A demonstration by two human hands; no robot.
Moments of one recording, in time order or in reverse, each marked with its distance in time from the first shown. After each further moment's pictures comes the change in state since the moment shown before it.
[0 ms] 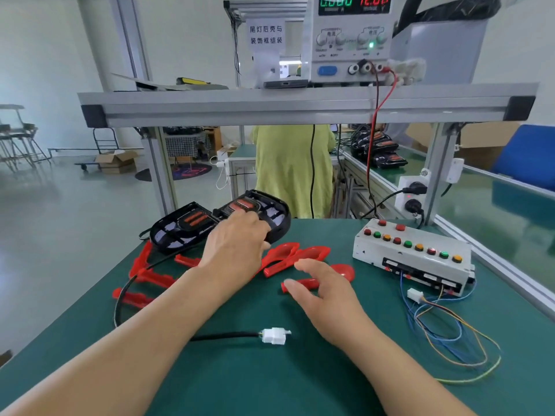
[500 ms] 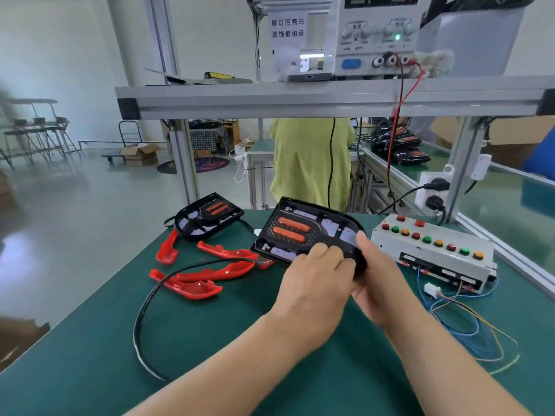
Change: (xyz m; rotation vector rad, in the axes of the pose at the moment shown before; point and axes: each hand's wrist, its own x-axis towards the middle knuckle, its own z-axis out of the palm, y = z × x) left_hand -0.062 0.093 -0.003 -0.140 0.143 0.244; right_hand 0.009 -0.001 -0.029 1.133 -0.009 0.308
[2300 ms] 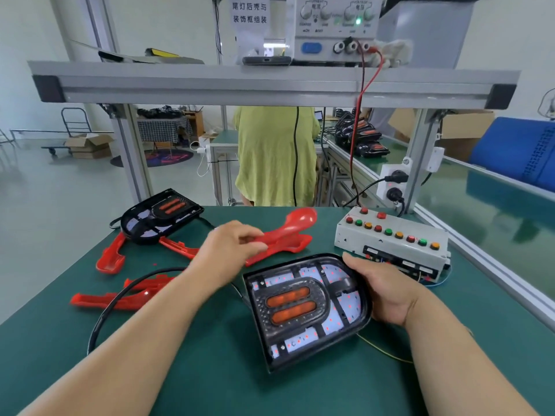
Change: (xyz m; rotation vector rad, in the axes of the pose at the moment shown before) left_hand 0.032 -0.109 0.042 -0.651 -0.123 -0.552; right_hand 0.016 -0.013 -0.085 -0.237 -0.078 0.409
